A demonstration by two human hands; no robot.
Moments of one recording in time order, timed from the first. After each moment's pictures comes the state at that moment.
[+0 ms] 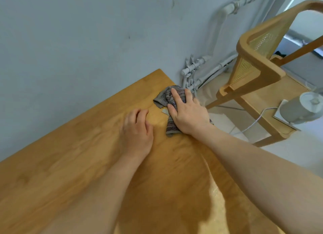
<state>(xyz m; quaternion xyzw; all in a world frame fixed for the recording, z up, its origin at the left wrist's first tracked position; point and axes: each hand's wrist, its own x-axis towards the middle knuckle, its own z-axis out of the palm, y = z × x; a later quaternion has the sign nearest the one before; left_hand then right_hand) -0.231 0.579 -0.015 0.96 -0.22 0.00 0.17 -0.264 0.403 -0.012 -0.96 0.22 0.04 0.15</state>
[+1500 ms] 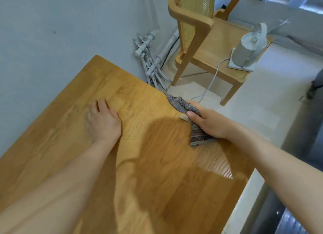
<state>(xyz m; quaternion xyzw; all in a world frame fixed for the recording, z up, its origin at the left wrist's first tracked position) -0.283 0.552 -0.007 0.97 -0.22 -0.02 0.11 -0.510 0.349 -0.013 -0.82 0.26 0.08 0.50</state>
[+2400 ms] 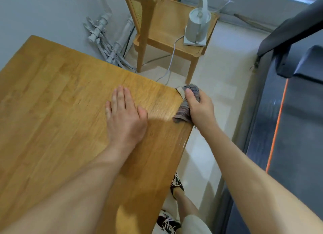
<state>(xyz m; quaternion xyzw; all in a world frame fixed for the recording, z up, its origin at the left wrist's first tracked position) -0.468 0.530 -0.016 0.89 -0.45 -0.06 0.08 -0.627 0.413 -0.028 -0.59 0.56 -0.25 0.52</state>
